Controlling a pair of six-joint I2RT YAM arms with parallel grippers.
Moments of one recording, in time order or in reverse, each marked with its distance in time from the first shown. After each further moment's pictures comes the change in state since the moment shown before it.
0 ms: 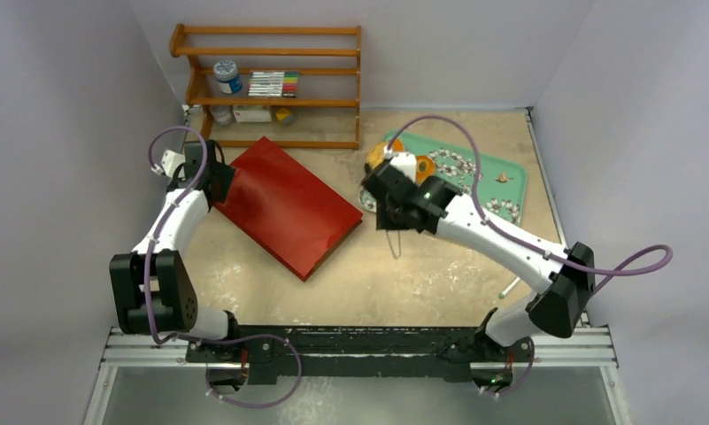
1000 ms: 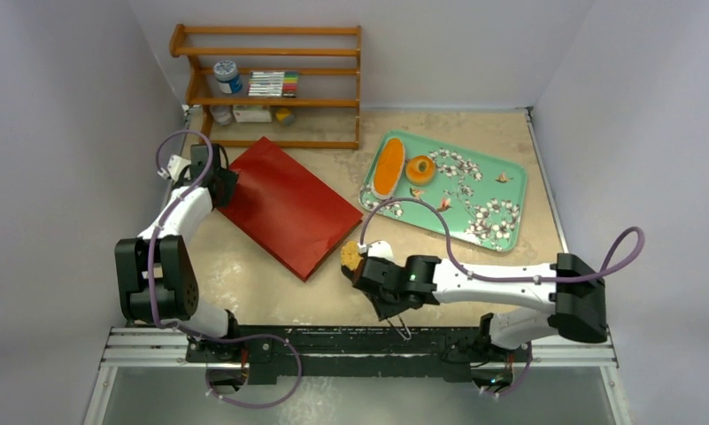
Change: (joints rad) left arm 0.000 0.071 -0.021 0.021 -0.010 0.011; right arm 0.325 -0.087 -0.483 0.204 -0.203 0.031
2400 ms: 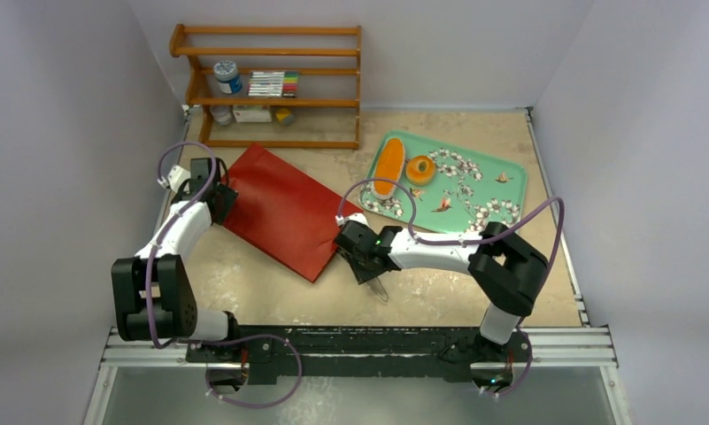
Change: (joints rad) left arm 0.000 -0.114 -0.114 -0.051 -0.038 0.132; right arm -0.231 0.346 0.115 0.291 0.009 -0.283
